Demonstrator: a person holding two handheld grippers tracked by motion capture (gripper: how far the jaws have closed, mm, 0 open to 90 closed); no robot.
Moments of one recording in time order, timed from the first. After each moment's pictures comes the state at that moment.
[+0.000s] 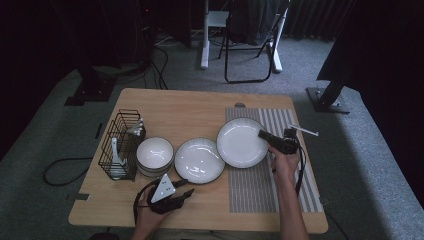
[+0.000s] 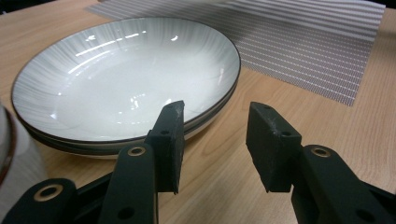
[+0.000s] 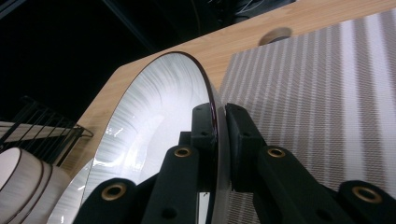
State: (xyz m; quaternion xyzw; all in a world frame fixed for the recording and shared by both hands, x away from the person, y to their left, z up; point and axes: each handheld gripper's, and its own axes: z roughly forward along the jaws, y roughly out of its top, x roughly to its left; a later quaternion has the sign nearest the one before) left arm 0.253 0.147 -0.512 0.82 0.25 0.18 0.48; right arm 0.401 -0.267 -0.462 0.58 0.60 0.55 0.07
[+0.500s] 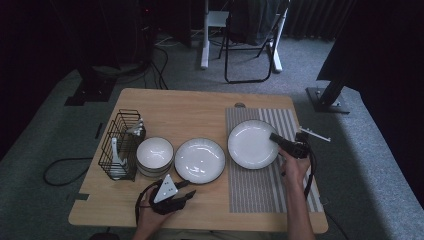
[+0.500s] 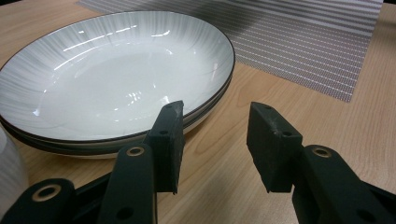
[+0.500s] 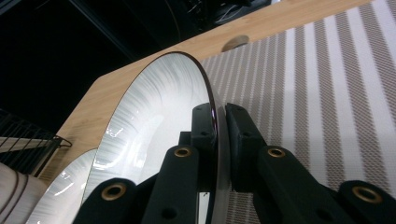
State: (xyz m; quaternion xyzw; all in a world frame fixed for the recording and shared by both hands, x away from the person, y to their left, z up) left arm 0.253 0.142 -0.515 0.82 0.25 0.18 0.48; right arm 0.390 -0.299 -0.469 0.61 0.57 0.54 0.09
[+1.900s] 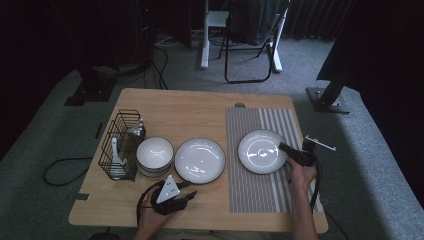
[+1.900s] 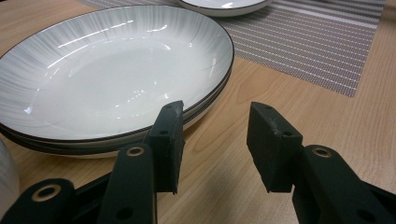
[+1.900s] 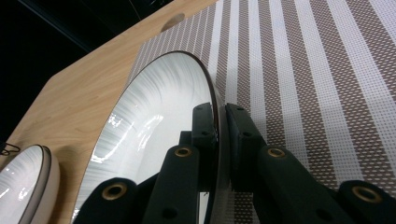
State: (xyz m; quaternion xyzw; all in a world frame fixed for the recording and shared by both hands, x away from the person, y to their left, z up) left arm 0.253 0.138 -0.518 0.83 0.25 0.18 0.47; right arm 0.387 -0.333 -0.511 0.66 0.55 0.50 0.10
